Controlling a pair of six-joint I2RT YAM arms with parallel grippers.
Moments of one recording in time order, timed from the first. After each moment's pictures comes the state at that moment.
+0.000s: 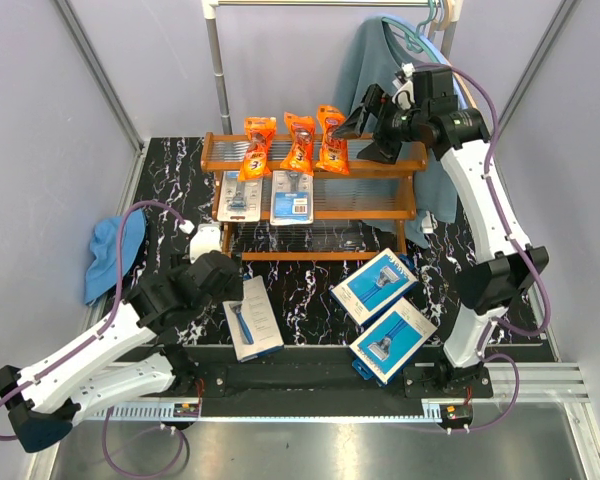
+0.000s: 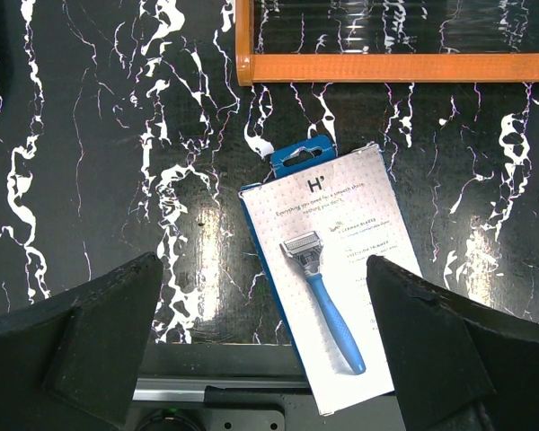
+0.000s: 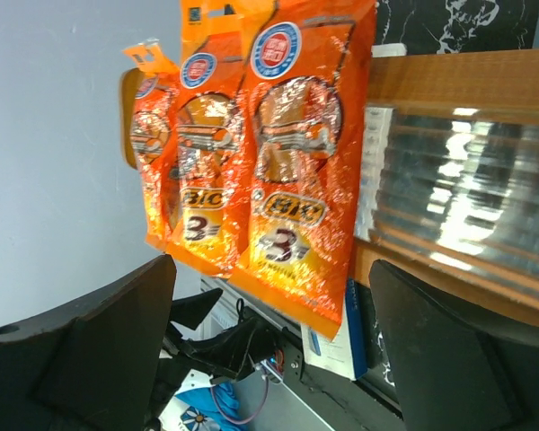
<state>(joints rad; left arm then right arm) -0.87 0.81 0.86 -1.01 -0.61 -0.67 0.27 1.84 2.15 -0.92 -0.54 0.73</state>
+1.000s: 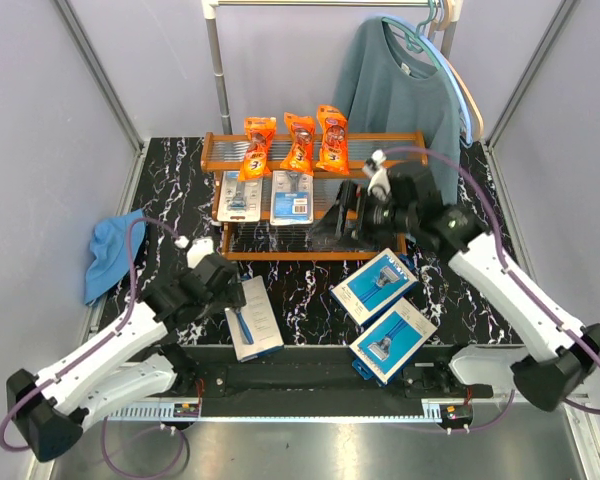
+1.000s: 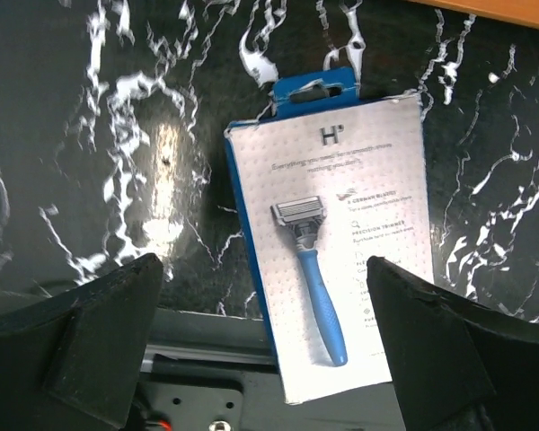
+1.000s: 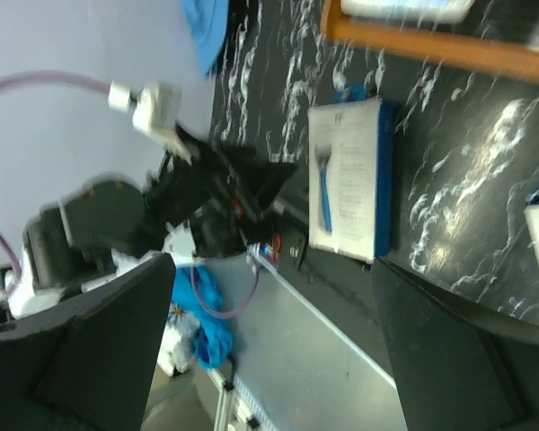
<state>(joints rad) -0.76 0.84 0.72 -0.96 -0.44 -0.83 0.59 1.27 1.40 -0.71 -0.45 0.83</state>
